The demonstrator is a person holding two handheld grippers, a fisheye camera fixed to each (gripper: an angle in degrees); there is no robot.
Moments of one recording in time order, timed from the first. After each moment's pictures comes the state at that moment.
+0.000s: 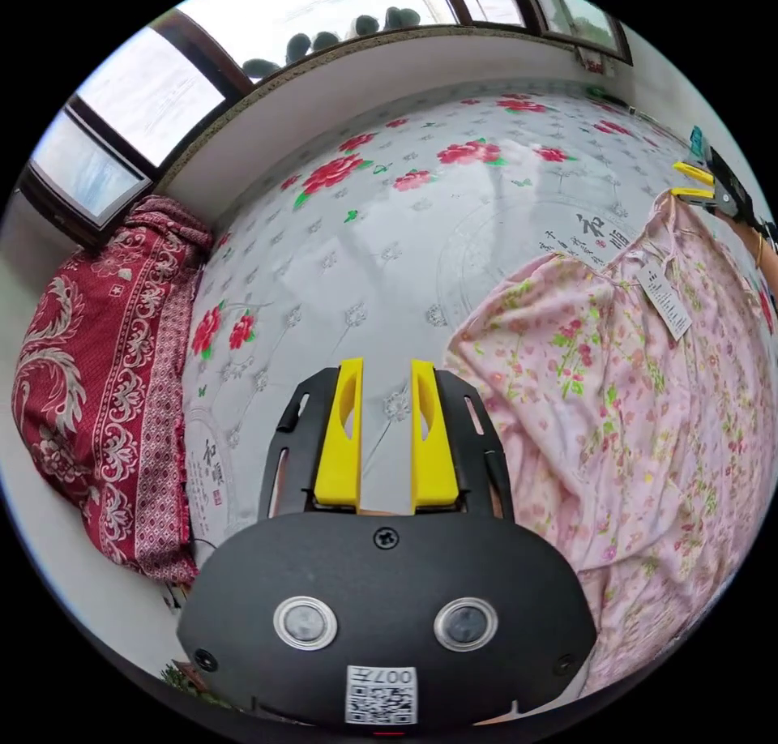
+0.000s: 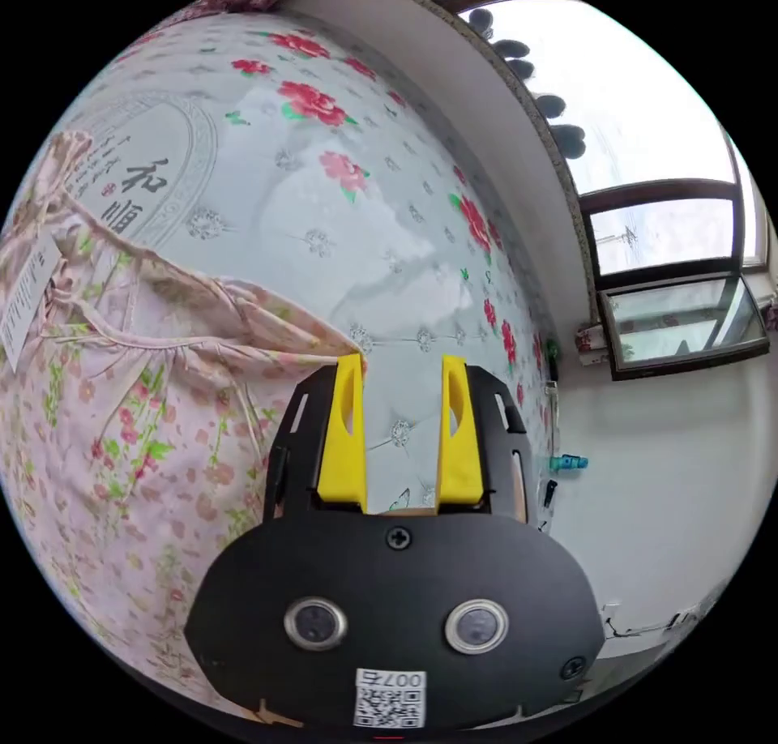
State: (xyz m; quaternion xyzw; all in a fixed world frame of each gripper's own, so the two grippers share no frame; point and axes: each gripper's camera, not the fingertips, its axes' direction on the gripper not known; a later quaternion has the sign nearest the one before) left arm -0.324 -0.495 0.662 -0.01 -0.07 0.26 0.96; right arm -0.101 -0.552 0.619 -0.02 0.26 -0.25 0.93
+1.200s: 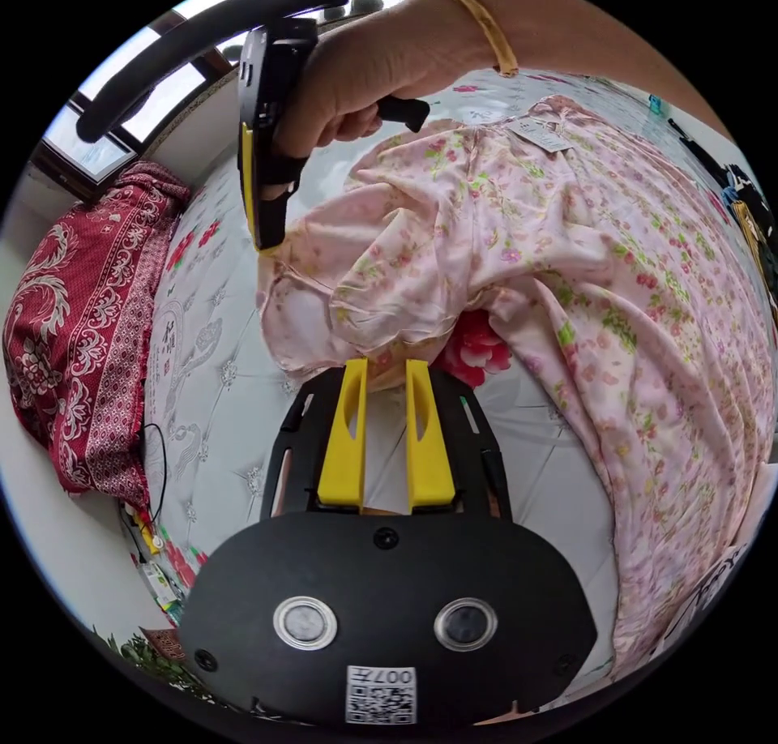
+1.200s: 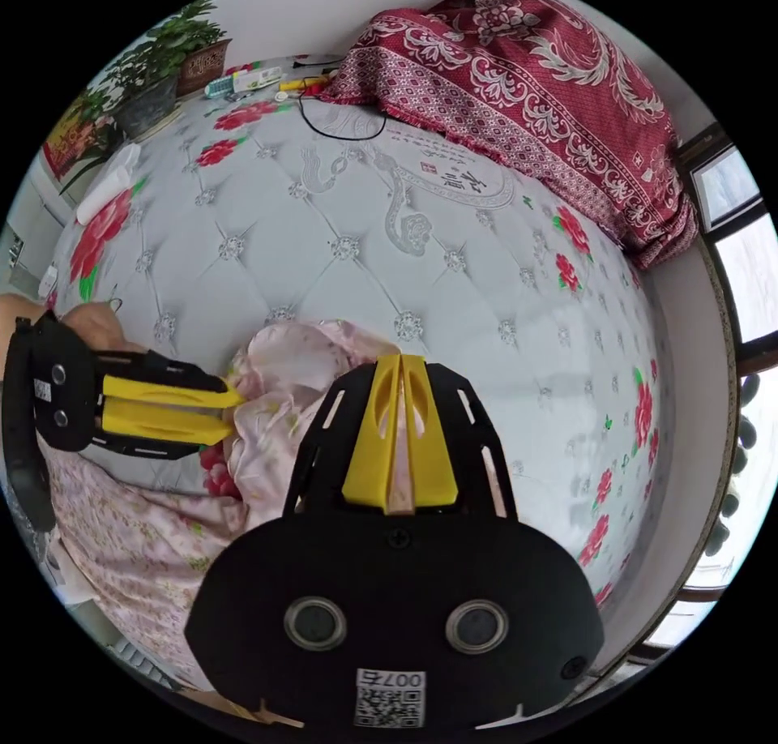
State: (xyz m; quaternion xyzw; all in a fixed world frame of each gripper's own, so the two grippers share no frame) left arm -0.364 -0.275 0.602 -0.08 0.00 0.30 0.95; right arm -0.605 -0.522 0.550 0.00 -0.11 -0.63 0.77
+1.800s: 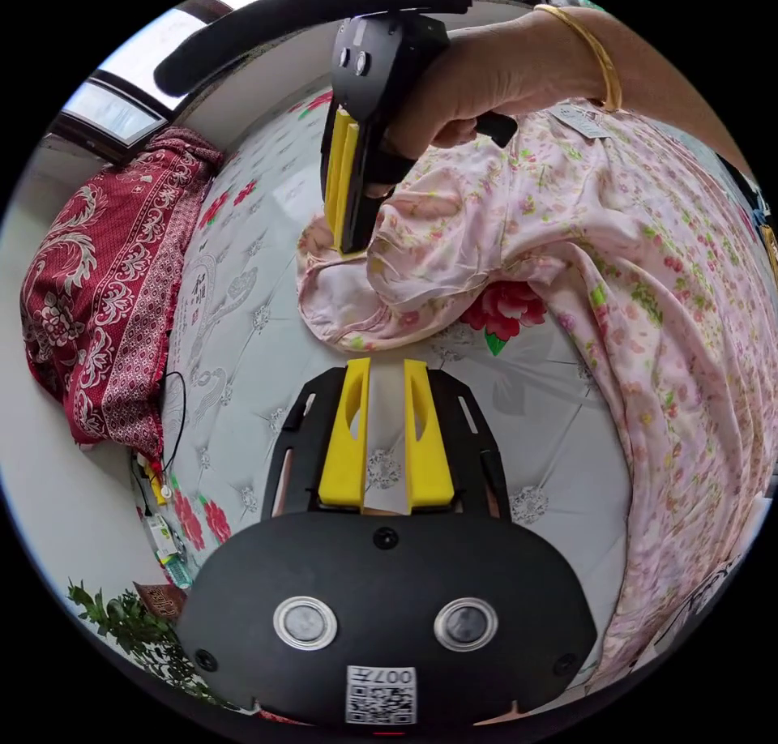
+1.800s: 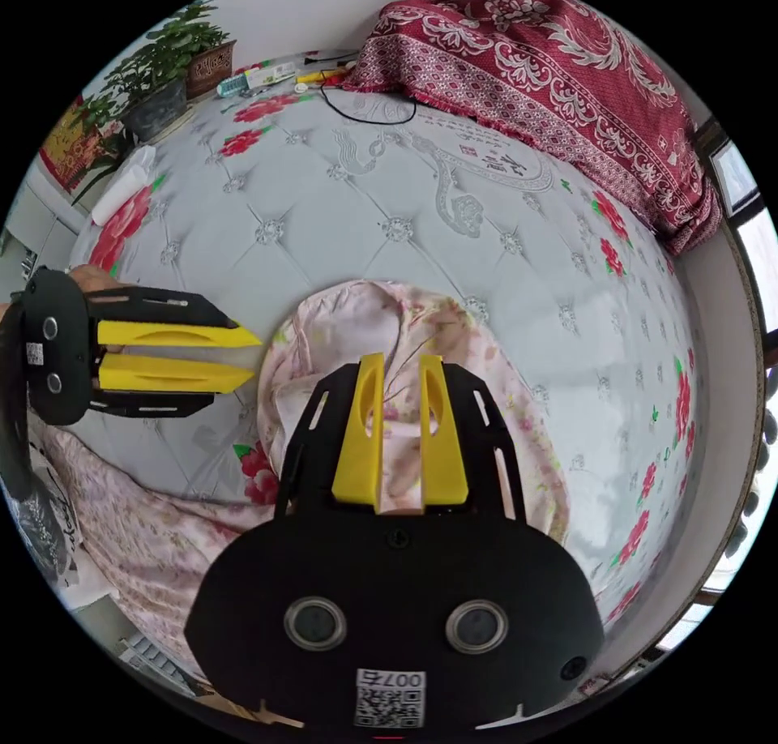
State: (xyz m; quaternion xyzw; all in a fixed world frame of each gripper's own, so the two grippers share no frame) left arm -0.391 -0.265 0.592 -0.11 -0.06 0.27 0.96; right arm -0.605 -0.478 0.568 -0.06 -0.14 -0.63 0.76
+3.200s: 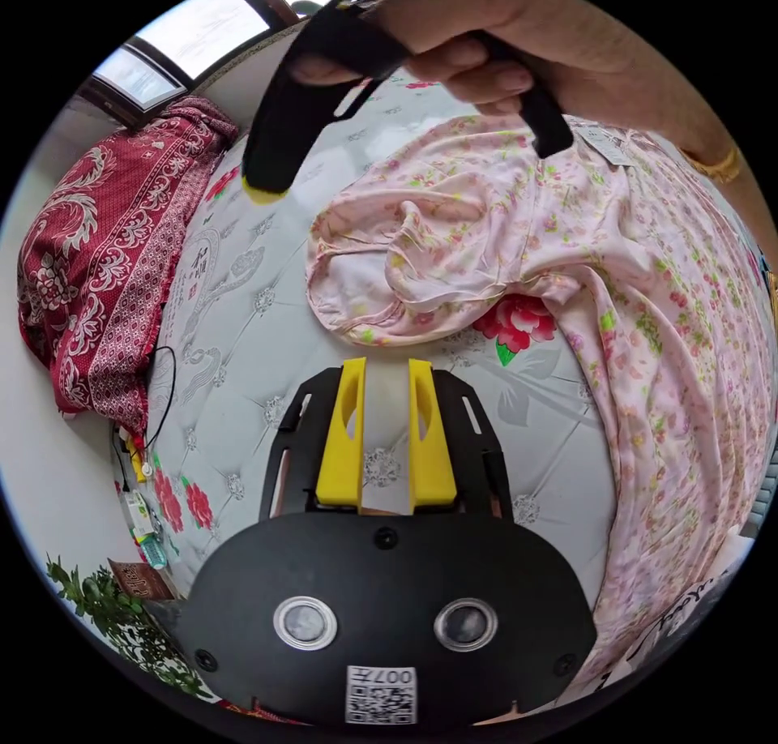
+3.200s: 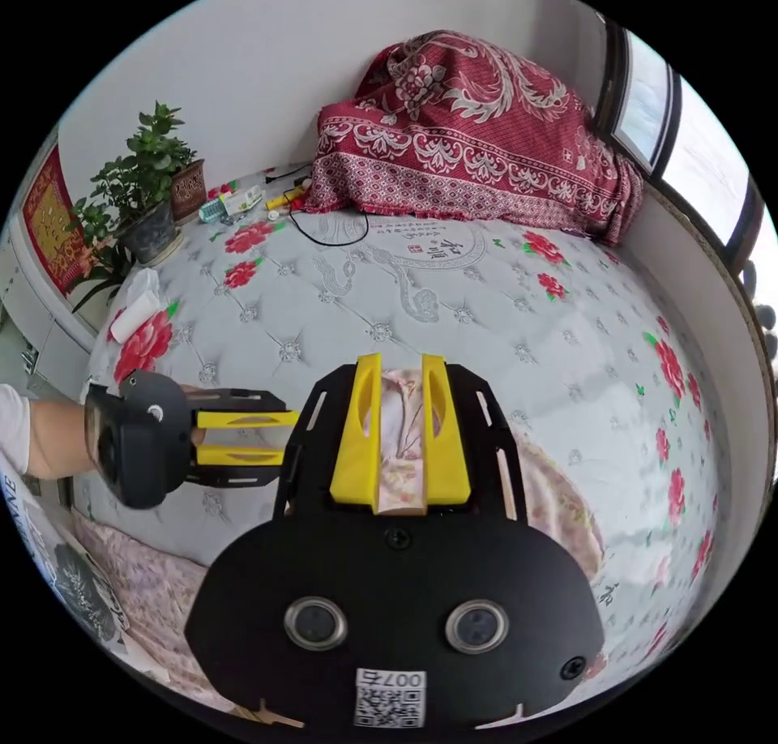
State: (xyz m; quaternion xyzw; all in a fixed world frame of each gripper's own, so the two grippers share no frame) left arm -0.430 -0.280 0.585 -0.12 -0.06 0.20 0.97; right arm -0.498 -0.462 0.485 0.07 -0.25 -0.49 0.83
